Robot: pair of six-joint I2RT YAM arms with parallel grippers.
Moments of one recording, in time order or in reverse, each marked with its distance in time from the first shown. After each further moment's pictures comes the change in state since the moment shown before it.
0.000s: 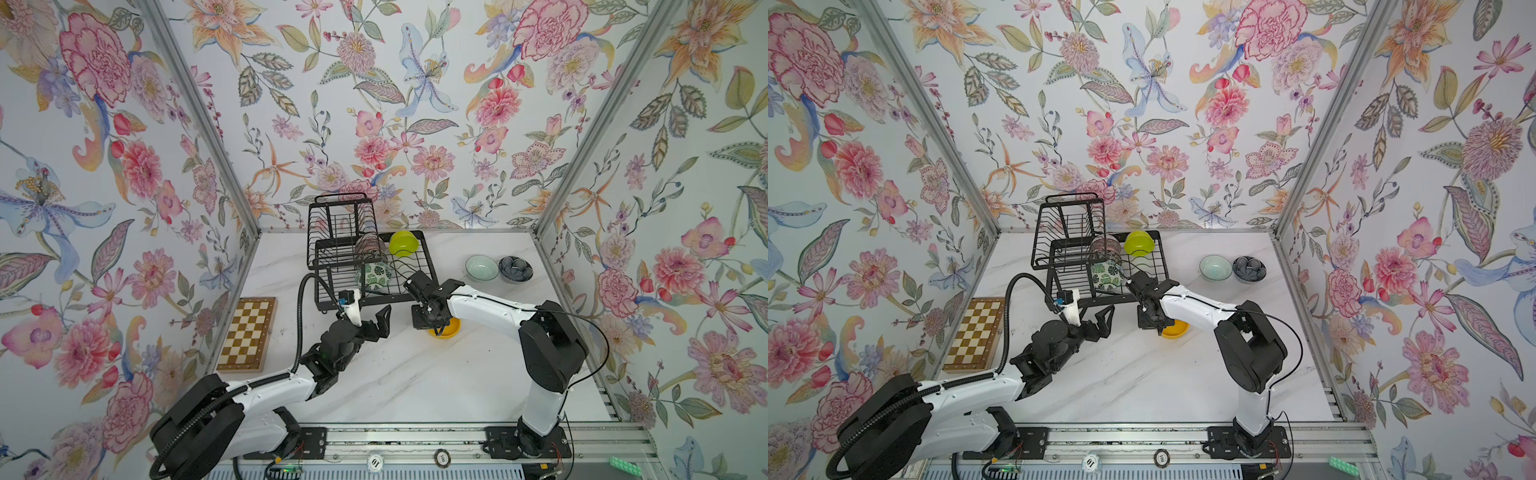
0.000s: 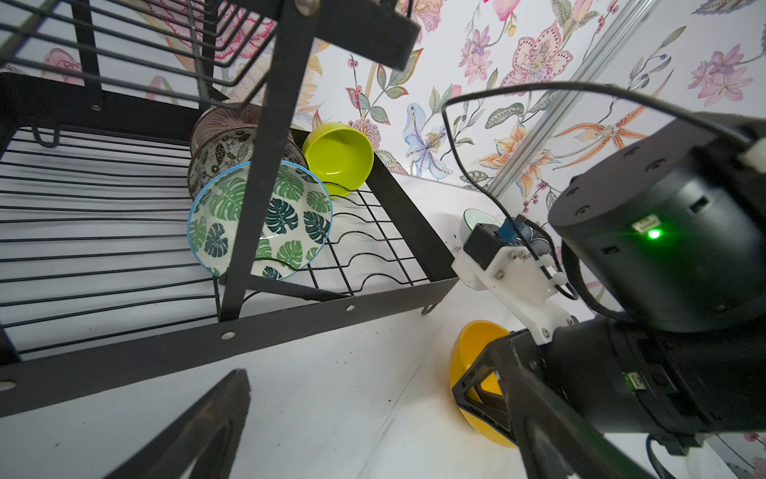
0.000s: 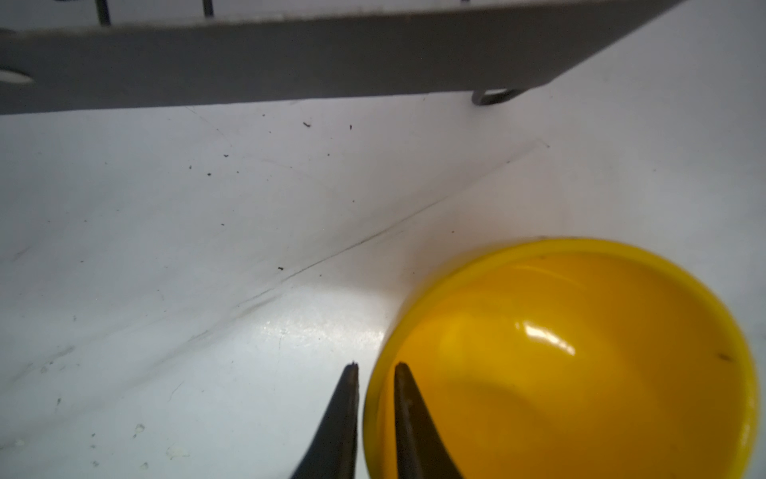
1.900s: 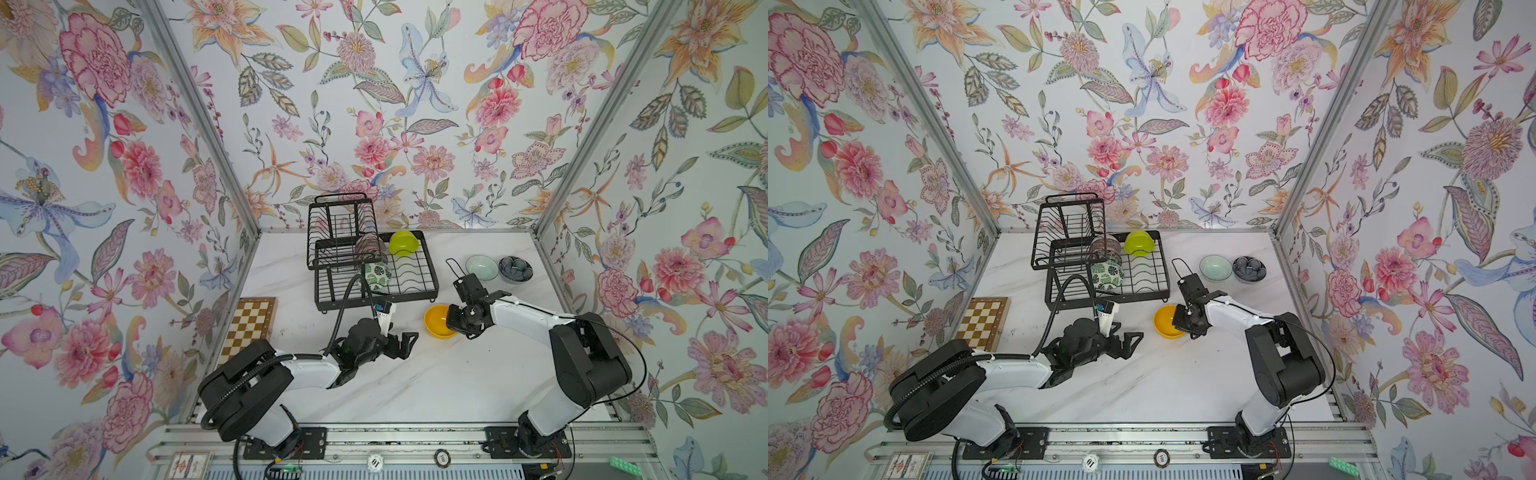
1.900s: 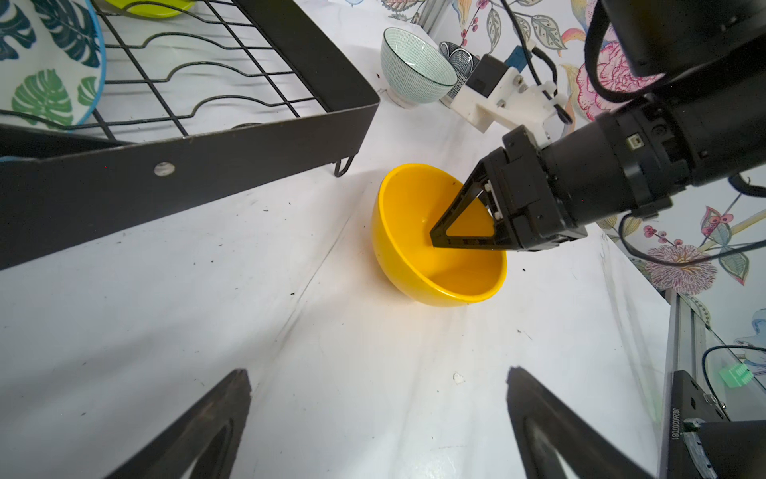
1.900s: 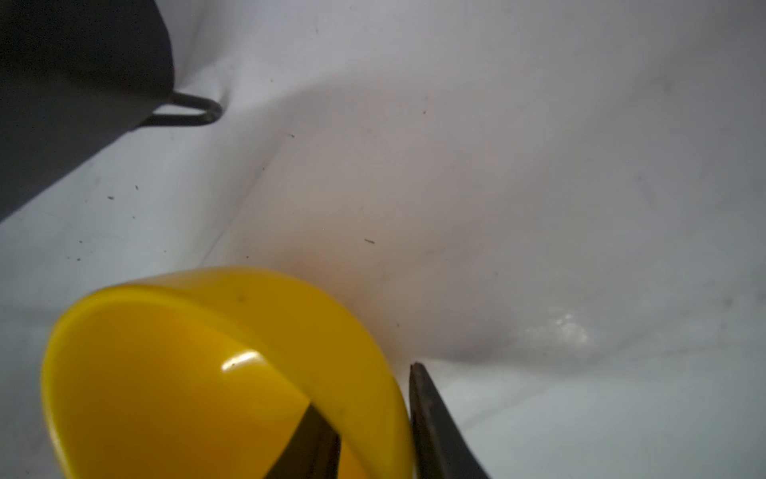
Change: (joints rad) left arm -0.068 0.304 0.111 -0.030 0.323 0.026; right arm -0.308 -0.190 -0.370 0.260 -0.224 0.070
